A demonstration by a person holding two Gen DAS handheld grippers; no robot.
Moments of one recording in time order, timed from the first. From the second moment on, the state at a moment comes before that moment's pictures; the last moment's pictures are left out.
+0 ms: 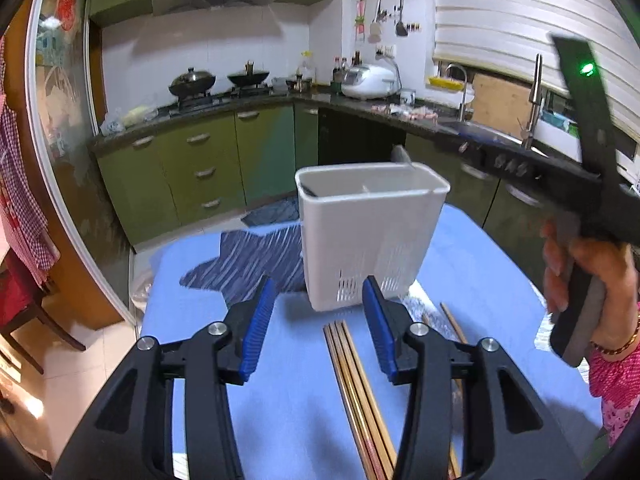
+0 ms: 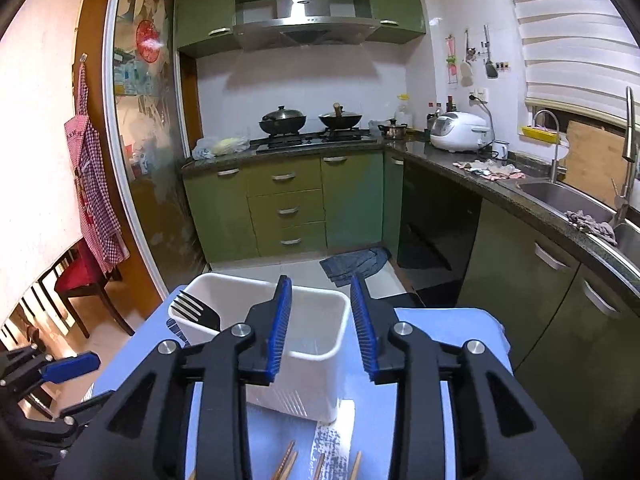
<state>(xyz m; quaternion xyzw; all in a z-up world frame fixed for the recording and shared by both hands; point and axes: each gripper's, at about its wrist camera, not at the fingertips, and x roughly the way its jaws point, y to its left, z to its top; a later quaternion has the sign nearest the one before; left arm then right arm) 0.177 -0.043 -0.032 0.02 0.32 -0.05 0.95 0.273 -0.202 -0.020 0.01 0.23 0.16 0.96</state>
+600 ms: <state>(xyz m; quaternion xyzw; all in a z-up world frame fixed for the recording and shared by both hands) 0.221 -0.050 -0.125 -0.02 0.56 -0.04 0.83 0.197 -0.305 -0.093 0.06 0.42 0.11 0.90</state>
